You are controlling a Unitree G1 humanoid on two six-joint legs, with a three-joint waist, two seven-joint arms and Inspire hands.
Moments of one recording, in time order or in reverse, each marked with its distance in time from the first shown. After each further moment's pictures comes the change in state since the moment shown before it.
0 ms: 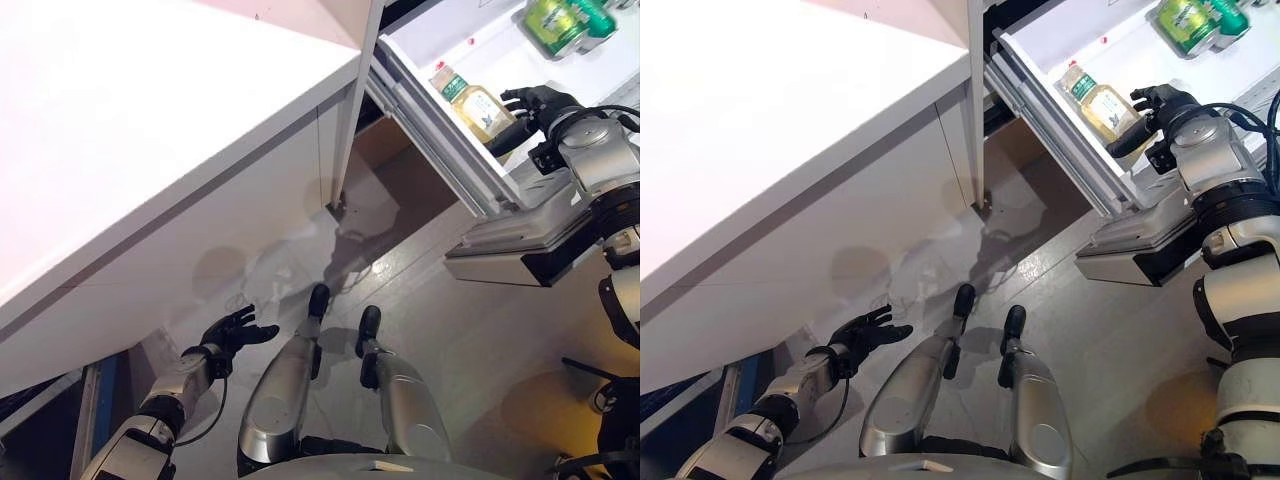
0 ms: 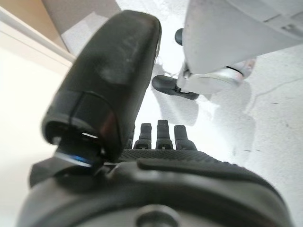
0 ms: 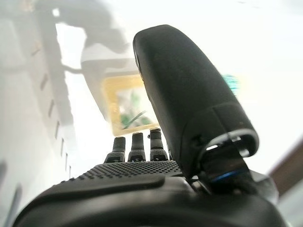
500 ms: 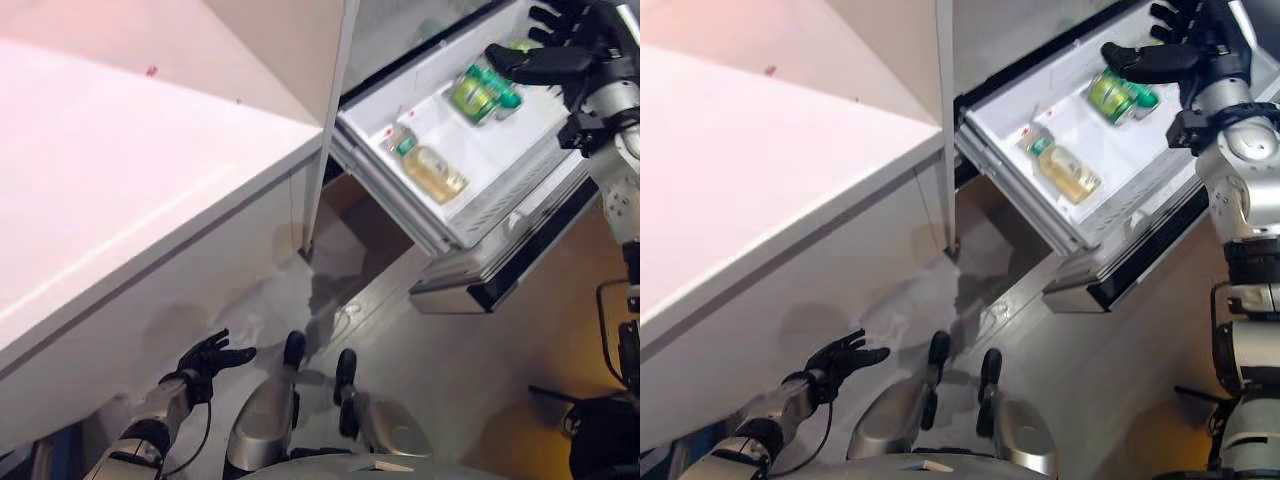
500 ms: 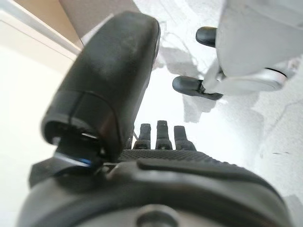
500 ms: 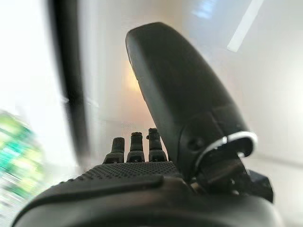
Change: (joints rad) left arm 0.109 -0.018 0.125 0.101 0.115 -0.005 -0.003; right arm 0.419 0.000 -0.587 -0.496 0.409 -0.401 -0.219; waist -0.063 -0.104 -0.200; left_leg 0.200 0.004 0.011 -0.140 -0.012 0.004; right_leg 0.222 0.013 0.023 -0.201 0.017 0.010
